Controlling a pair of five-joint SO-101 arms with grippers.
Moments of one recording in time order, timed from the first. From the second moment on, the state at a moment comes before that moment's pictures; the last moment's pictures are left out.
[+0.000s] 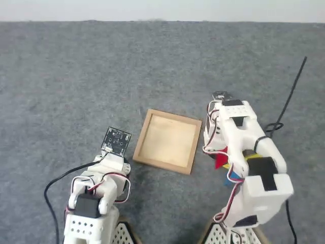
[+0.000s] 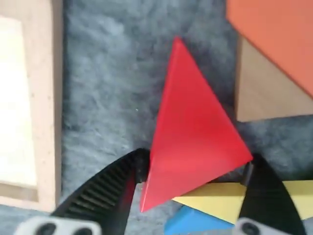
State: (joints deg) left arm 2.8 -102.9 97.2 72.0 -4.8; right arm -9.0 13.2 26.8 69.5 -4.9
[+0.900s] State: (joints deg) left arm 2.8 -102.9 97.2 72.0 -4.8; right arm -8.4 12.7 27.5 67.5 -7.1
